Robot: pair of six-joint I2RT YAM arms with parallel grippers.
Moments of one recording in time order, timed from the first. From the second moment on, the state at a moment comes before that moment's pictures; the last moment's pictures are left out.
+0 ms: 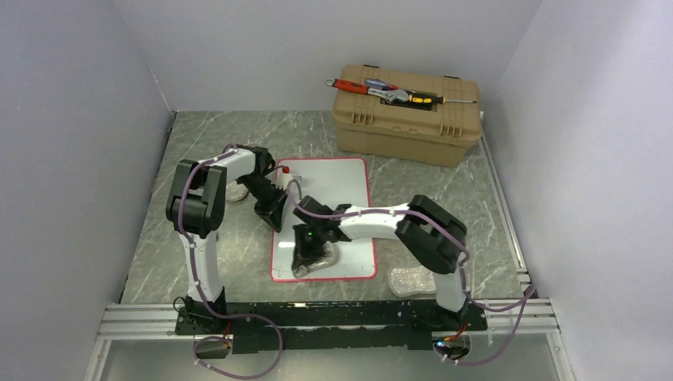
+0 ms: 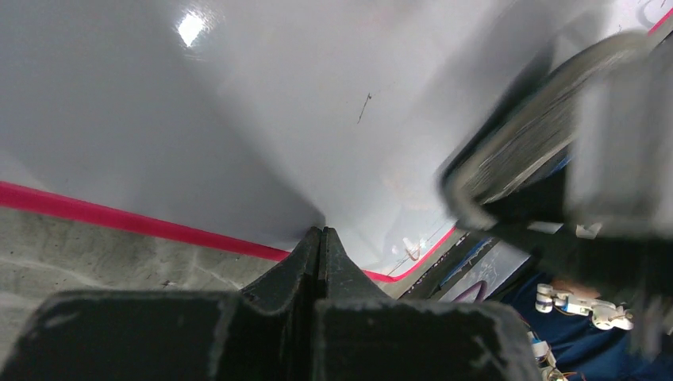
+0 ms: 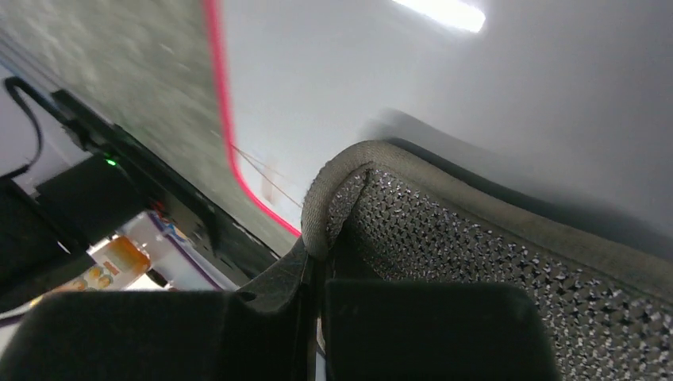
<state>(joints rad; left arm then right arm) -0.24 2.05 1.36 -1.06 0.56 0.40 1.02 1.90 1.10 -0.27 -0.36 0.94</state>
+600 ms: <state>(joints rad) -0.24 2.05 1.36 -1.06 0.56 0.40 1.03 1.65 0.74 0.01 -0.25 0.98</state>
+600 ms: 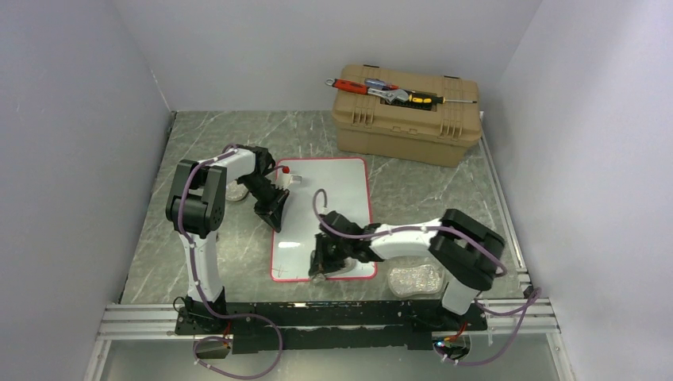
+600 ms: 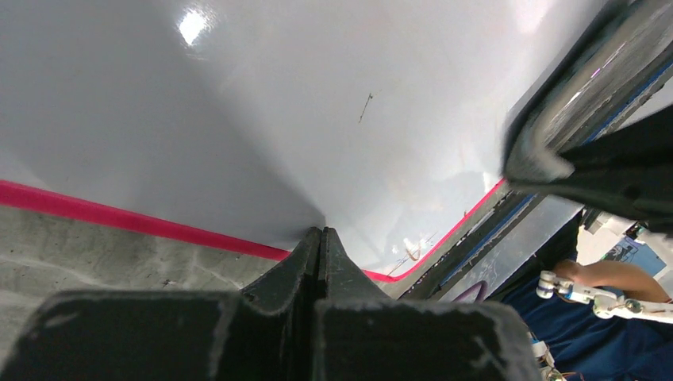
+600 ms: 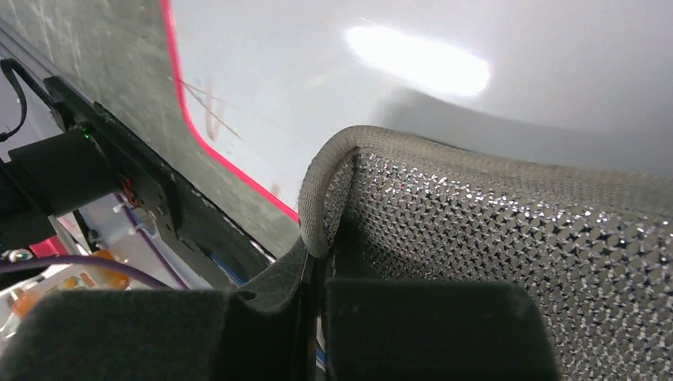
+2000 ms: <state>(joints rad) -0.24 2.05 1.36 -1.09 0.52 0.40 1.14 1.76 0.85 0.09 -0.06 1.05</state>
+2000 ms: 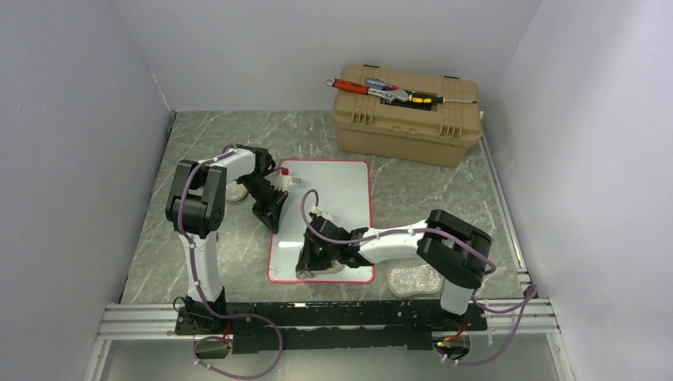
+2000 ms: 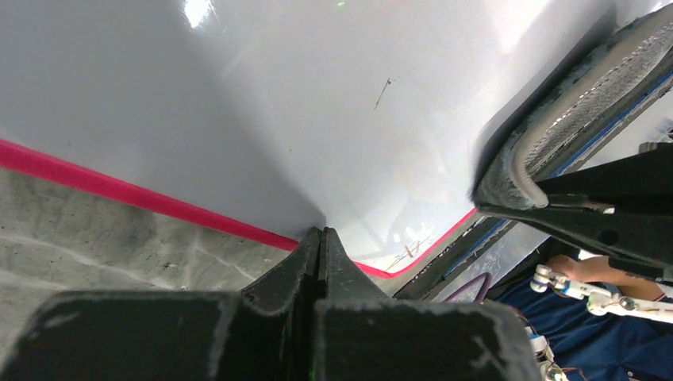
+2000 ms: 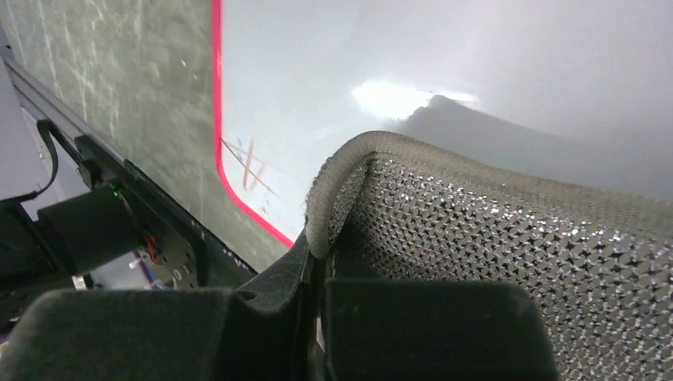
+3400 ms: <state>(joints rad) -0.24 2.04 1.35 -1.08 0.49 0.40 1.16 1.92 1.10 0.00 -0.04 0.98</state>
